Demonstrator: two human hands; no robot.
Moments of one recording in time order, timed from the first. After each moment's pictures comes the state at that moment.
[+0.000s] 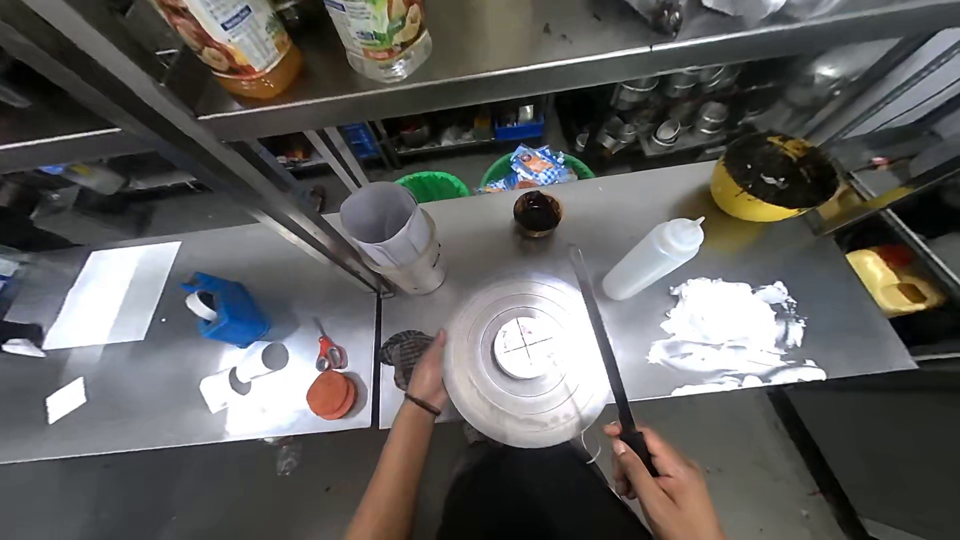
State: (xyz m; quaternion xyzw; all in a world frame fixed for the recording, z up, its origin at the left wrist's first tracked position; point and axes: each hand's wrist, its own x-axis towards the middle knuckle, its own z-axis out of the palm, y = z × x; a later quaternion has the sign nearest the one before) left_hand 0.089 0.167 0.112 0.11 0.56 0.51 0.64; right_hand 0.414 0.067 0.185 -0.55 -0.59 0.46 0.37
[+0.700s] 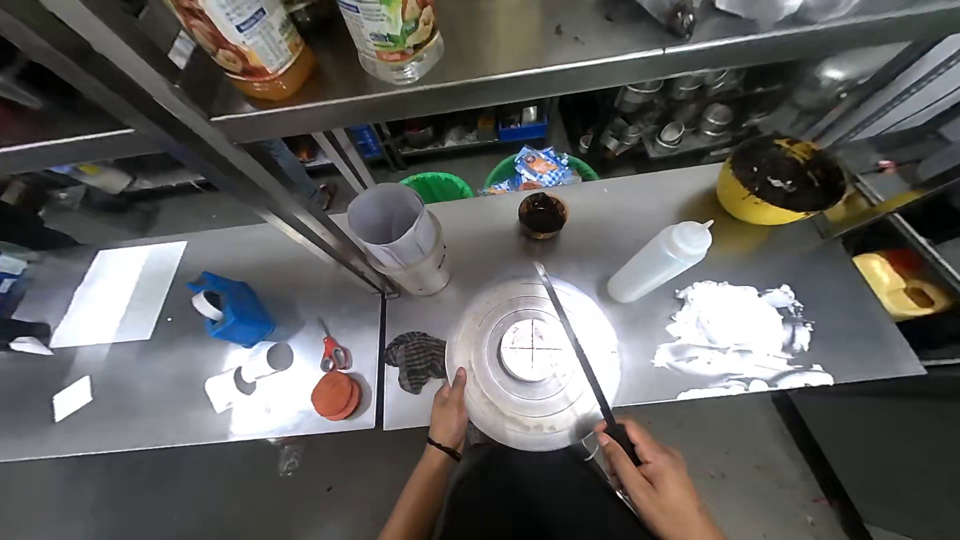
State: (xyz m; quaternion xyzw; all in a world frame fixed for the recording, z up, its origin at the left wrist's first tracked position) left_hand 0.117 0.116 0.094 0.17 0.65 0.50 0.54; right_hand 0.403 0.080 0.174 -0.58 -0.63 0.44 0.27
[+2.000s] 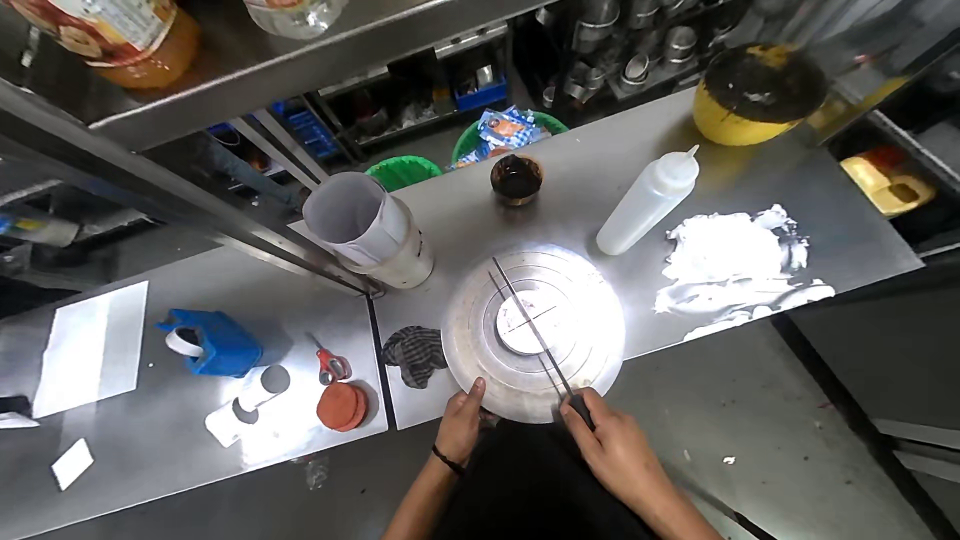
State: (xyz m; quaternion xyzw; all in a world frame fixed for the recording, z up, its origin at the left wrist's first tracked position) left_hand 0.097 0.088 0.096 0.27 0.57 0.40 0.66; right_hand 0.335 0.061 0.152 -0.68 -0.61 0.38 0.16
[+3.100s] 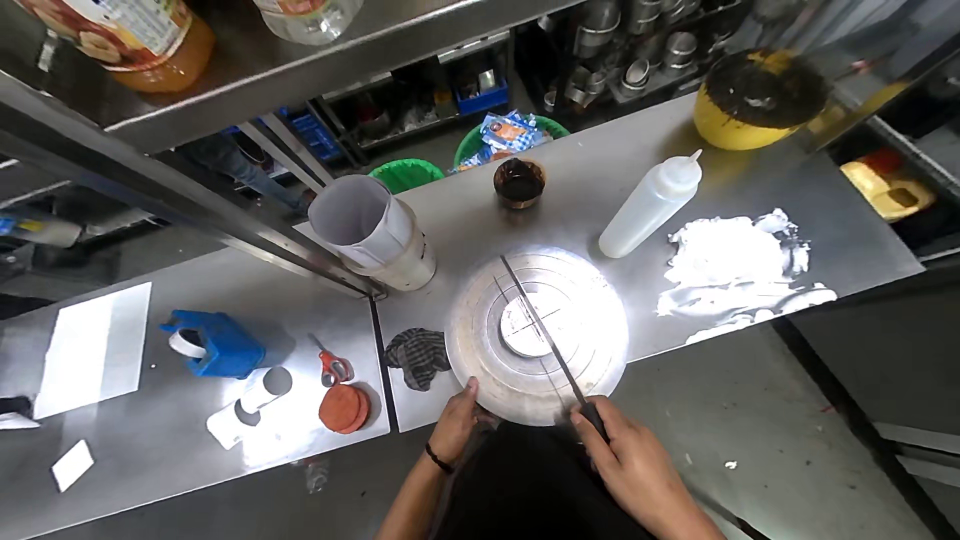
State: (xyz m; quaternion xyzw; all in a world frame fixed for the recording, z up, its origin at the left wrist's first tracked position) left_hand 0.074 0.094 0.091 0.31 0.55 0.33 0.70; right_hand 0.338 0.055 0.174 -0.67 -0.60 0.40 0.17
